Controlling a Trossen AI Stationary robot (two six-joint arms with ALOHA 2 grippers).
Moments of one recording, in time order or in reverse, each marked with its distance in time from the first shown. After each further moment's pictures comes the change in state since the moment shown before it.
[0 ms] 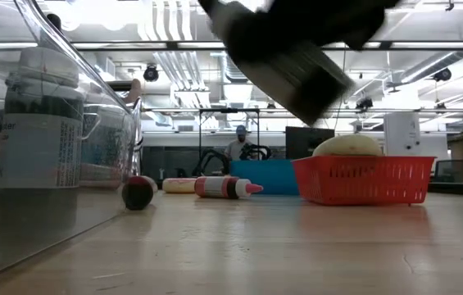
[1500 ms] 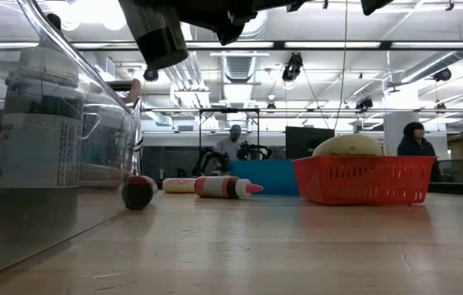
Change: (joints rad) left arm 0.437 -0.253 0.560 -1.251 0.736 -0.382; right arm -0.281 -0.060 -0.259 0.949 -0.459 -0.771
